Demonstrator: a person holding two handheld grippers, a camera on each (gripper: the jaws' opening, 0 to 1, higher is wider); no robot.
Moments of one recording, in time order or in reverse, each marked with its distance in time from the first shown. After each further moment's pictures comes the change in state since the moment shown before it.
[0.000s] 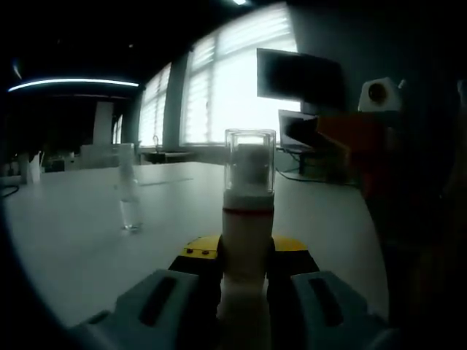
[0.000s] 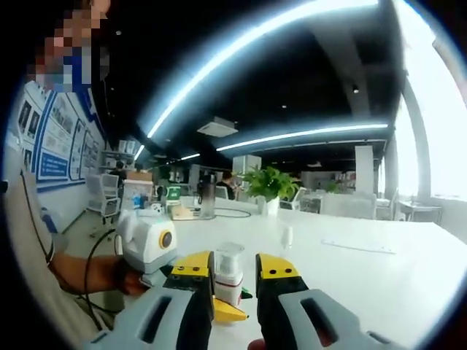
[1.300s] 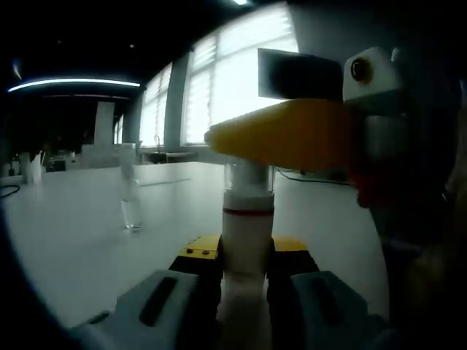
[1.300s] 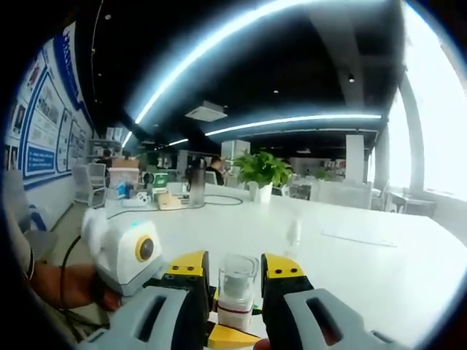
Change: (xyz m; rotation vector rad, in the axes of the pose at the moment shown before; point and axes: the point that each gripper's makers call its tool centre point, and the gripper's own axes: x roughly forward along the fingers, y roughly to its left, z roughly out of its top) left arm -0.001 0.002 -0.001 -0.001 0.000 0.011; right arm 0.055 0.006 -0.015 0.000 0.097 -0.080
